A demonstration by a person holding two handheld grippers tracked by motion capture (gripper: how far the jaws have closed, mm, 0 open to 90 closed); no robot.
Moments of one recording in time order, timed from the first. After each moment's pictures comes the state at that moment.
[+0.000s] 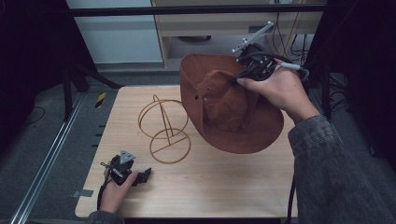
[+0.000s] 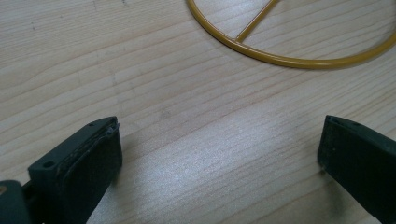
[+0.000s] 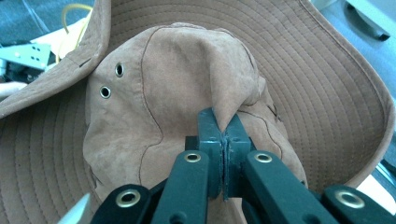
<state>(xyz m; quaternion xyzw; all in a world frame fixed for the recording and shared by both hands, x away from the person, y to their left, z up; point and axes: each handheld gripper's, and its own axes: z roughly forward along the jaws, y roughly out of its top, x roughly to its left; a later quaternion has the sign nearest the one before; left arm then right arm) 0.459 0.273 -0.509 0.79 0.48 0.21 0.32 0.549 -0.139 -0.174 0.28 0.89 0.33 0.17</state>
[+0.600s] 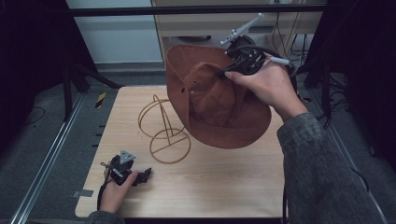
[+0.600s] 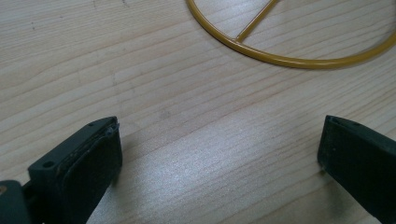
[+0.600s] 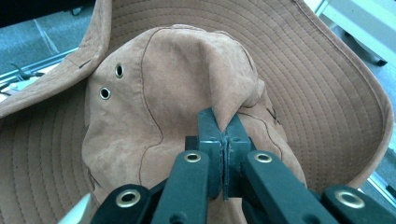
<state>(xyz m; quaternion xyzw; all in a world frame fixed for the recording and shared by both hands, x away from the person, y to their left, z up) 0.459 0.273 -0.509 0.79 0.48 0.21 0.32 0.549 -0.113 -0.160 0.26 0.88 0.36 0.18</state>
